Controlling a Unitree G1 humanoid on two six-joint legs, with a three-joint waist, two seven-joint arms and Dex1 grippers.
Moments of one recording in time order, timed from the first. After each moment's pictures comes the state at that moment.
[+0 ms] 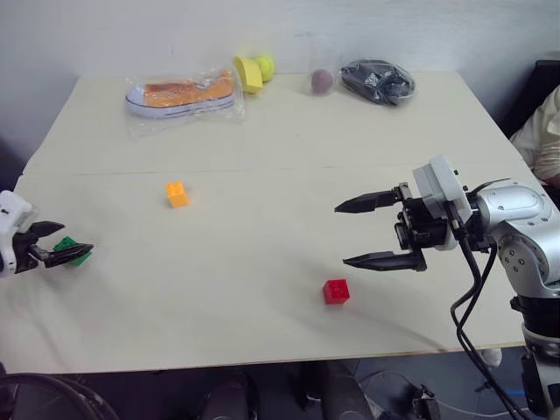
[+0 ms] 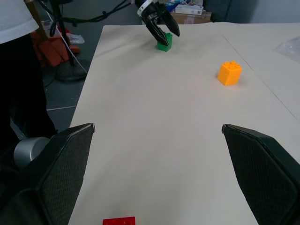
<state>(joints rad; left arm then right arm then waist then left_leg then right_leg) -0.54 1.11 0.20 0.97 -0.13 0.08 -1.16 -0.58 -0.81 -0.03 -0.26 0.65 0.56 1.35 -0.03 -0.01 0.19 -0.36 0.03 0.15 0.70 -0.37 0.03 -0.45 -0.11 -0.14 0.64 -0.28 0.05</state>
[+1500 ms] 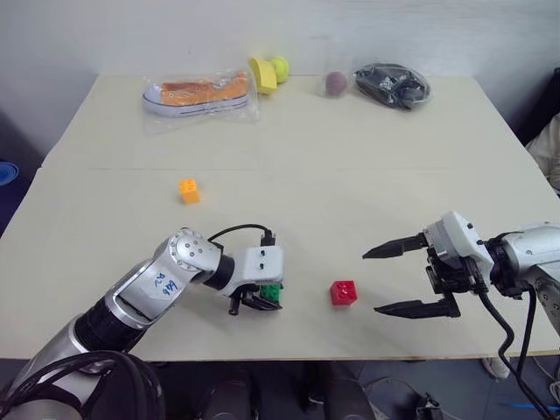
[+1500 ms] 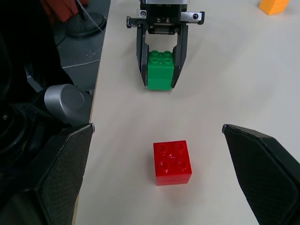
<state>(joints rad) -0.61 0.73 -0.53 -0.40 -0.13 0.74 -1.06 -0.25 -1.00 -0.10 -0.37 0.60 0.46 1.39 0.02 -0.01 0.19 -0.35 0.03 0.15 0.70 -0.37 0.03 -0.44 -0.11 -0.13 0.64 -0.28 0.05</state>
